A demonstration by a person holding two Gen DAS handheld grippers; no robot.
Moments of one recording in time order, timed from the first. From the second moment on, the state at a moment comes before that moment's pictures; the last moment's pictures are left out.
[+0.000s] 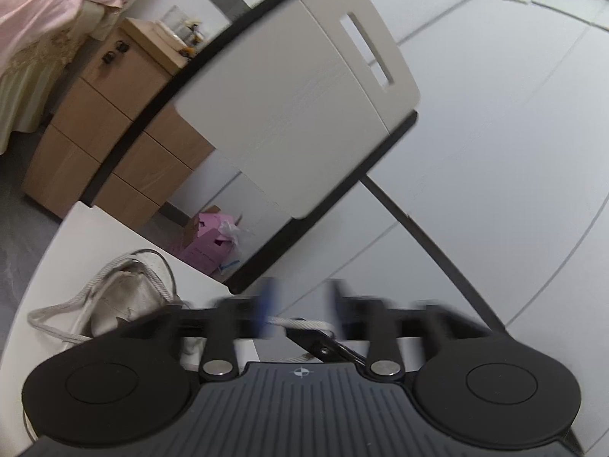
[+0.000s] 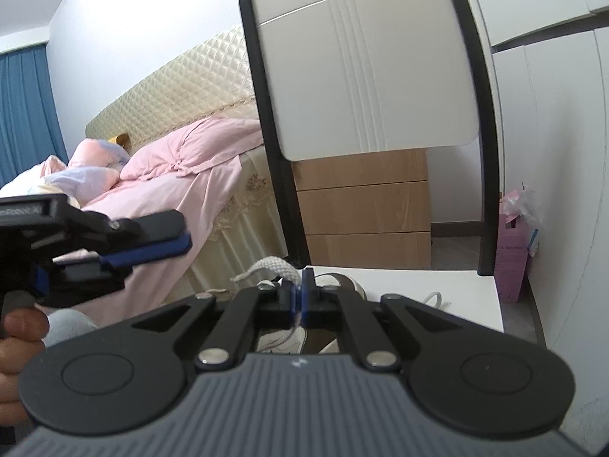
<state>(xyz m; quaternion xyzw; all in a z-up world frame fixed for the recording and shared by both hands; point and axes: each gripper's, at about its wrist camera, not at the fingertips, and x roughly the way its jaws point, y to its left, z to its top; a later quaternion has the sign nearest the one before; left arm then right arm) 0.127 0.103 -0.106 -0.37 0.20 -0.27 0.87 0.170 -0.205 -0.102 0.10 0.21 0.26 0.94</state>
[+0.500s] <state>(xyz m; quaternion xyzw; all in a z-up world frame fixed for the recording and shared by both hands) 0.152 0.127 -0.168 -0.58 0.26 -0.26 0.73 0.156 -0.212 -0.099 0.15 0.19 0.29 0.93</state>
